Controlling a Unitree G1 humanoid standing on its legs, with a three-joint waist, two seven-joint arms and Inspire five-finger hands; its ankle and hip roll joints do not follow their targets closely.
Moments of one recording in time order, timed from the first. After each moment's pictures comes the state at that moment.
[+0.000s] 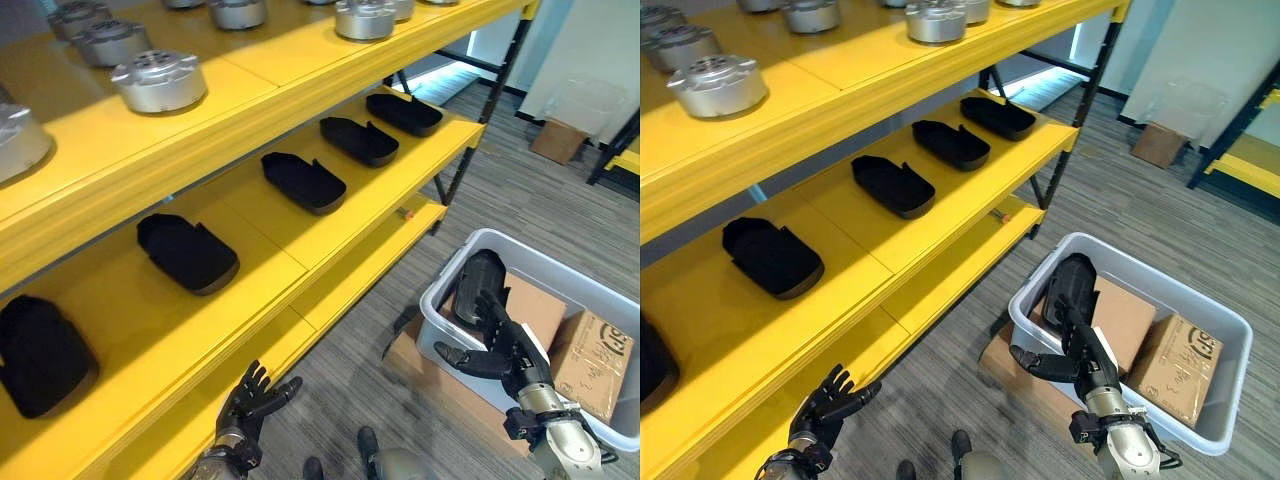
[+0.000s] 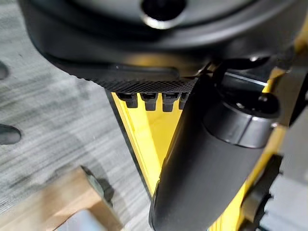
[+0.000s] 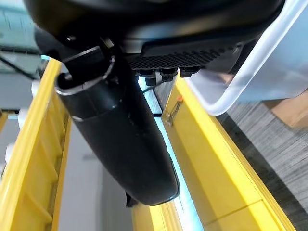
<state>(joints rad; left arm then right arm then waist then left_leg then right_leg) 0.31 0.22 -0.06 0.25 -0.65 0.01 0.01 0.31 -0.34 -0.13 -0.07 0.32 -0.05 0.14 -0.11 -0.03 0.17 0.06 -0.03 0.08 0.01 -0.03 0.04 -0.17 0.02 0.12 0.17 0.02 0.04</state>
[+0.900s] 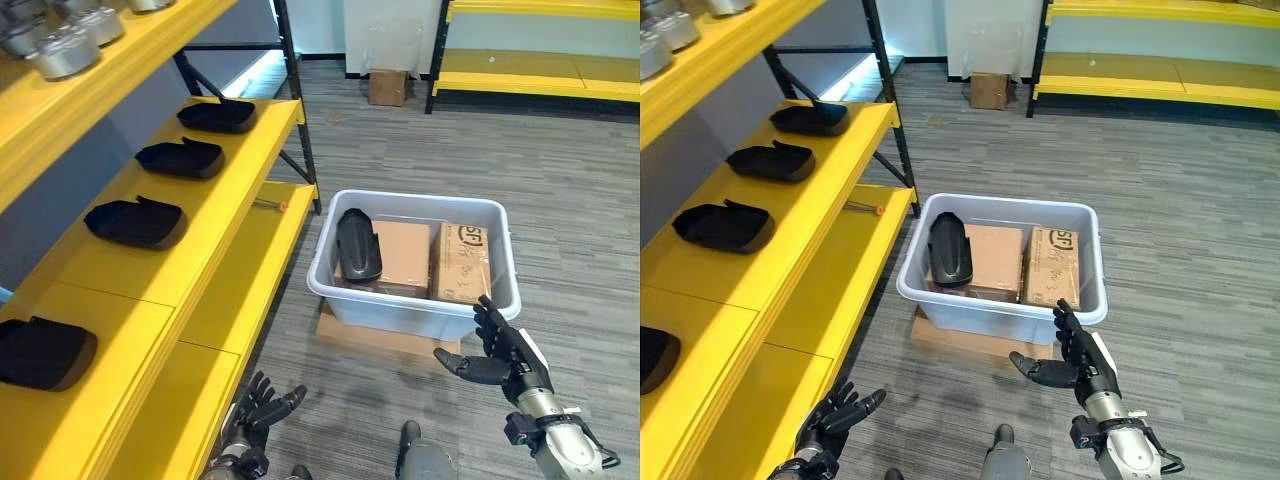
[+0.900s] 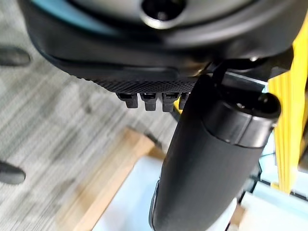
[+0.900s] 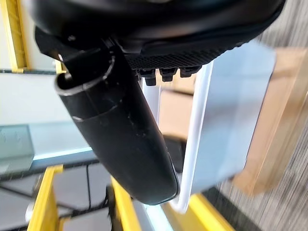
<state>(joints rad) 0.36 0.17 -0.06 0.25 -0.64 0.02 0.03 0.34 -0.37 -0.12 -0.07 0.32 -0.03 0.13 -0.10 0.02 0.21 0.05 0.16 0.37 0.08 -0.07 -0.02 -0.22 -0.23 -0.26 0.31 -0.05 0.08</state>
